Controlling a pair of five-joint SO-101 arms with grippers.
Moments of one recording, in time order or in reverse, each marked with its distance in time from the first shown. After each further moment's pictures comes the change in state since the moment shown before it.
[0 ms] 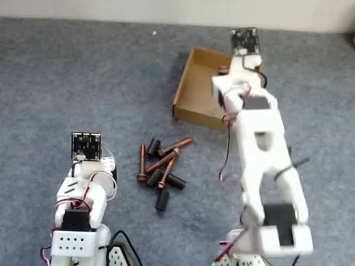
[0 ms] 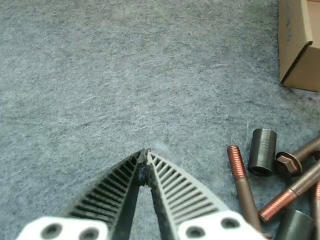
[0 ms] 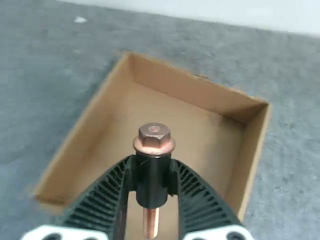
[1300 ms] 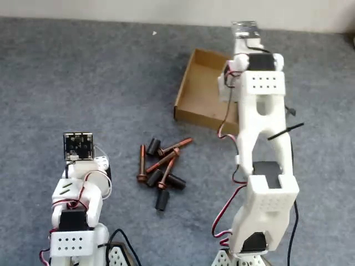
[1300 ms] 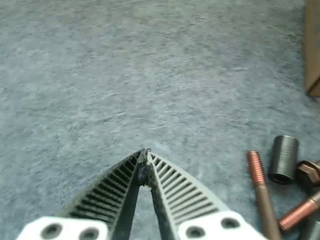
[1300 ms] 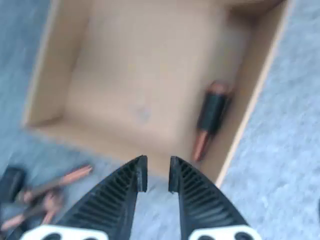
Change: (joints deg) left arm -4.7 0.0 0.1 0.0 -0.1; right arm -0.6 22.1 -46.0 55.8 -0.4
